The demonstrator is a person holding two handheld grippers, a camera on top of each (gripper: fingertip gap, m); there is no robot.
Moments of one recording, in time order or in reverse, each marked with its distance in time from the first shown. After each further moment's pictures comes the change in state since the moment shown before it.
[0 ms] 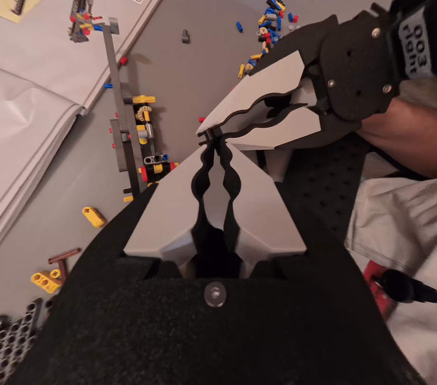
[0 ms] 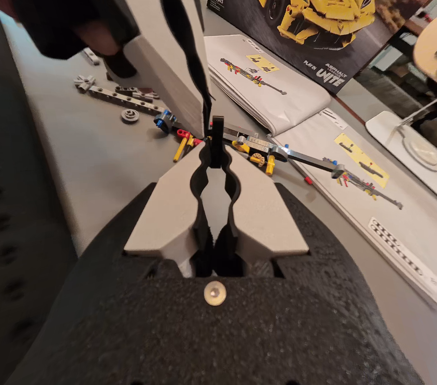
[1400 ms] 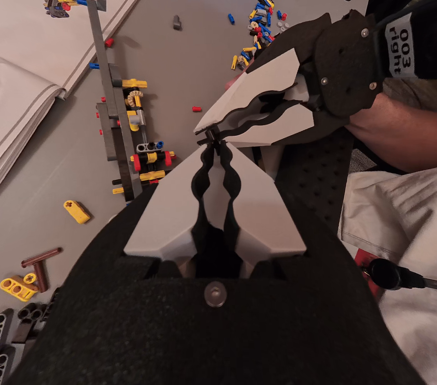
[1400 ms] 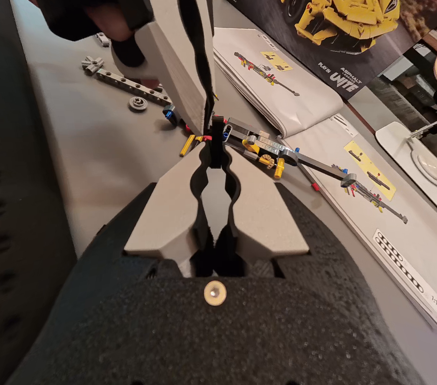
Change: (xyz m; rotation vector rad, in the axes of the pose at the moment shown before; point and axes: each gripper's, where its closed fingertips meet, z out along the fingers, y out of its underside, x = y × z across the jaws) left arm 0.000 0.014 0.000 0.014 0.094 -0.056; right arm -0.010 0.006 0.006 -0.024 -0.043 -0.073
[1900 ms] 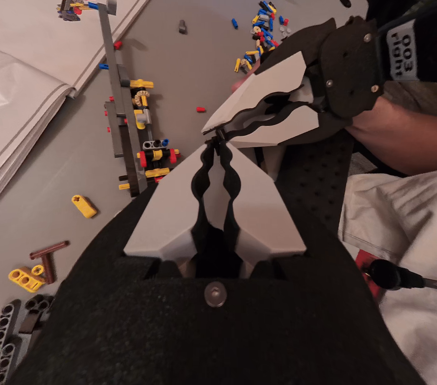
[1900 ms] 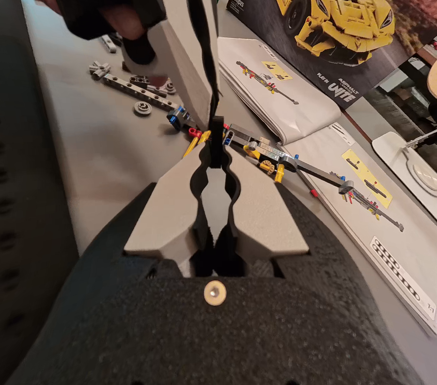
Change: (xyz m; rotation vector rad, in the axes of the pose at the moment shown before) left arm -0.004 0.000 -0.006 0.020 -0.013 -0.005; right arm -0.002 -0.006 -0.002 0.033 -0.001 -0.024
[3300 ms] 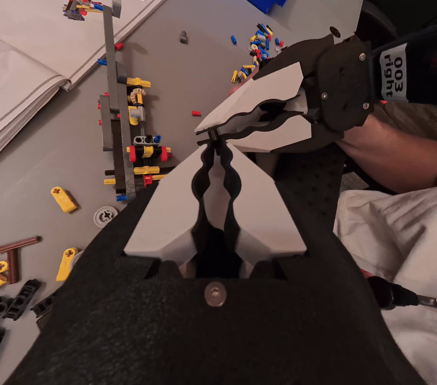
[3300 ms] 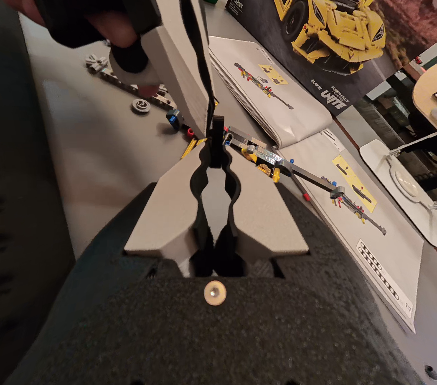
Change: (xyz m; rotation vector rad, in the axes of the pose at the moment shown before) left arm 0.007 0.002 0.002 0.098 0.002 -0.065; right arm -0.001 -0.002 0.002 -0.009 0.027 -0.063
